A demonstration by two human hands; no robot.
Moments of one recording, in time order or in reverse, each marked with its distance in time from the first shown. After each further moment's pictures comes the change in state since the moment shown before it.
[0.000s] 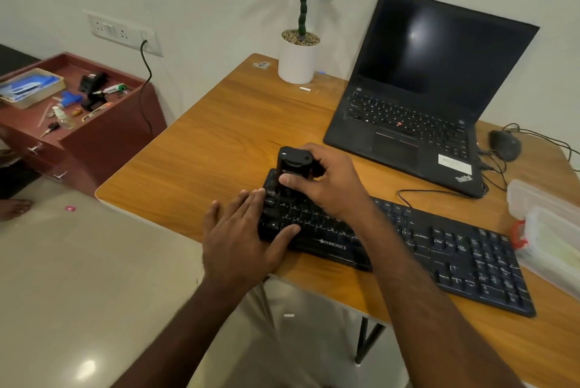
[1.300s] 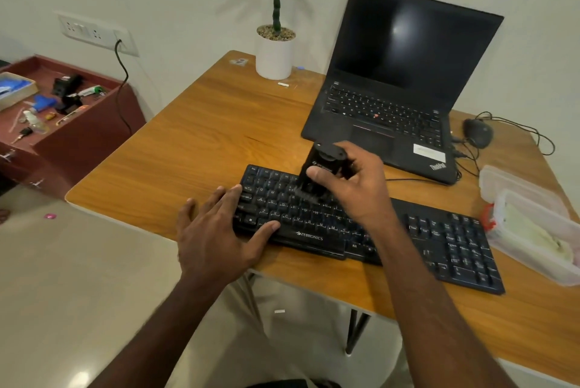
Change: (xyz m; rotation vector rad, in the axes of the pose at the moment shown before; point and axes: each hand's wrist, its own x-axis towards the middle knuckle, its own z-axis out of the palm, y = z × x) left_hand -0.001 0.008 -0.003 0.050 -0.025 -0.048; right_hand -0.044 0.014 -0.047 0.107 0.260 0.052
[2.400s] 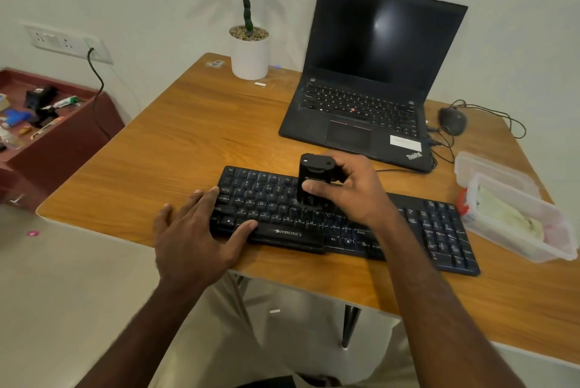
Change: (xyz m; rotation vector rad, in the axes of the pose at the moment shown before) left_hand -0.001 0.001 0.001 0.030 0.002 -0.006; right_hand -0.014 0.013 -0.040 -0.028 -0.166 0.016
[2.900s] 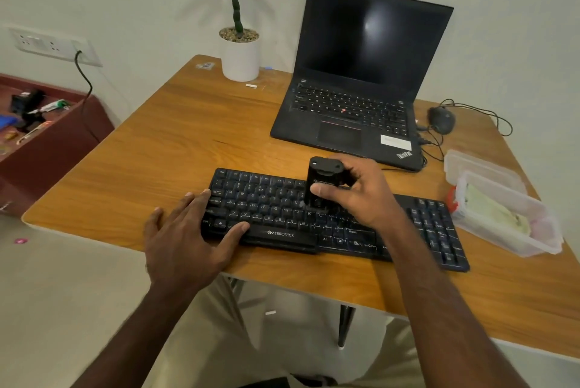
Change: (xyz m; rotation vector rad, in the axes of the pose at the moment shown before) left_hand 0.000 -0.001 0.001 0.008 -0.007 0.001; right_hand -0.012 0.009 -0.019 0.001 0.040 0.026
